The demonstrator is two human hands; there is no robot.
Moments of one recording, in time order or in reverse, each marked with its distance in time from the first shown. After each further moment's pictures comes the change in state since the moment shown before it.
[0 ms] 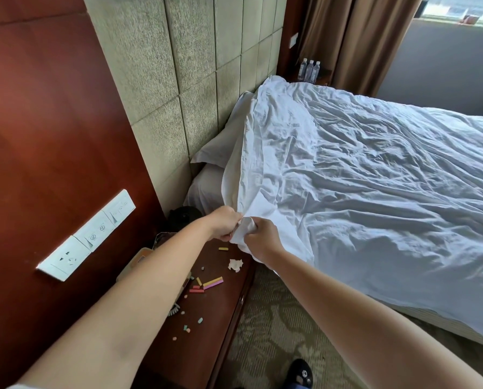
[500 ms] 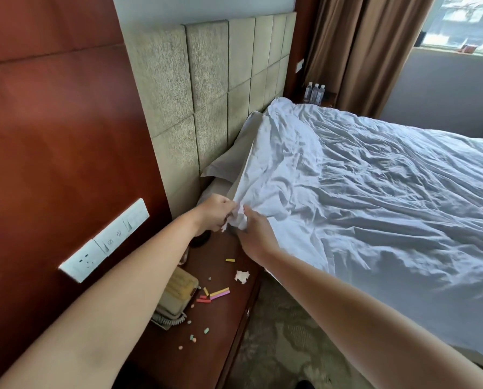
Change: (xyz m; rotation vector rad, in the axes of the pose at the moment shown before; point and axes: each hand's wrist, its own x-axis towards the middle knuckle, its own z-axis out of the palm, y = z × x) left_hand -0.043 0.009 -0.045 -0.054 0.142 0.232; right_hand -0.005 -0.039 0.015 -0.205 0.054 -0.257
